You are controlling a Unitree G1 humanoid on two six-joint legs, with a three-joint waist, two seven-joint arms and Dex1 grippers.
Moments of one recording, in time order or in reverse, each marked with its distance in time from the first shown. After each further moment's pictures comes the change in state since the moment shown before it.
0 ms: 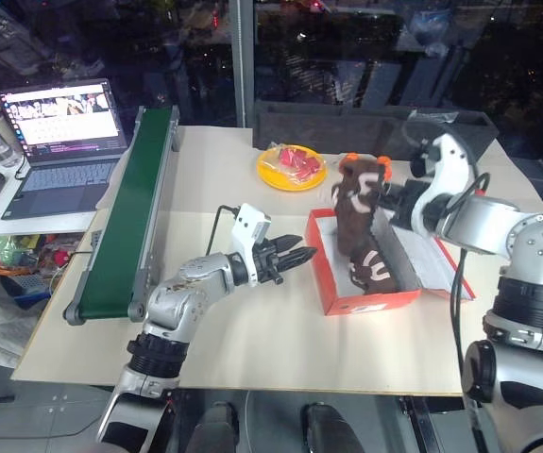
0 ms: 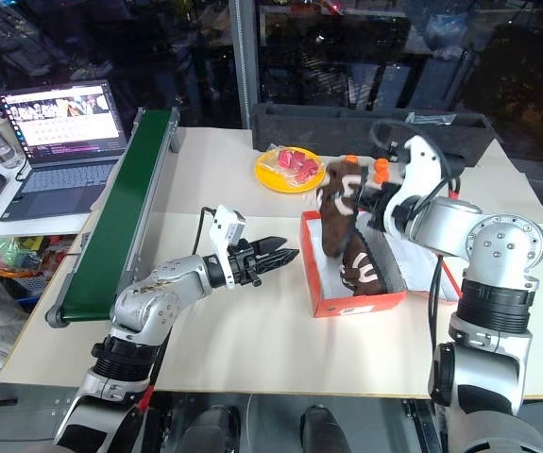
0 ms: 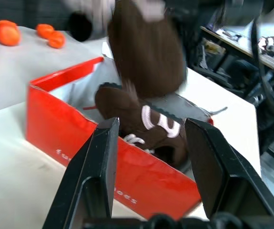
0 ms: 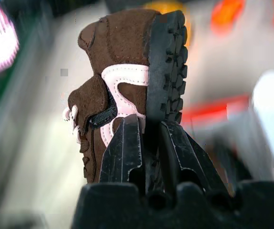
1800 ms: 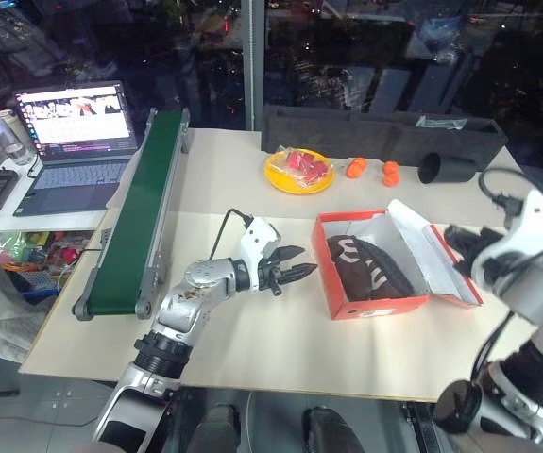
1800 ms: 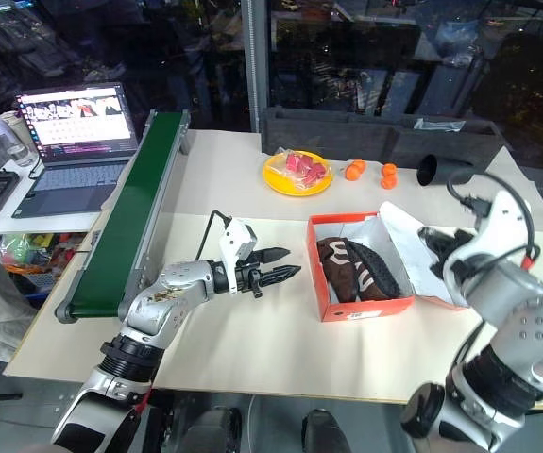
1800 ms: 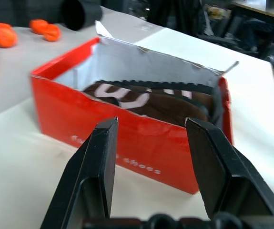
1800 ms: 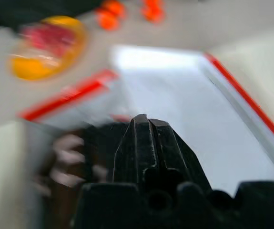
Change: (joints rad) left arm -0.008 0.017 -0.095 0.129 0.182 -0.217 -0.149; right arm 0.295 0.272 -0.545 -0.602 -0.525 0.196 0.097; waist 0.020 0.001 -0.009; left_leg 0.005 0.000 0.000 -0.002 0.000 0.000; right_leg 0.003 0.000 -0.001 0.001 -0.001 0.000
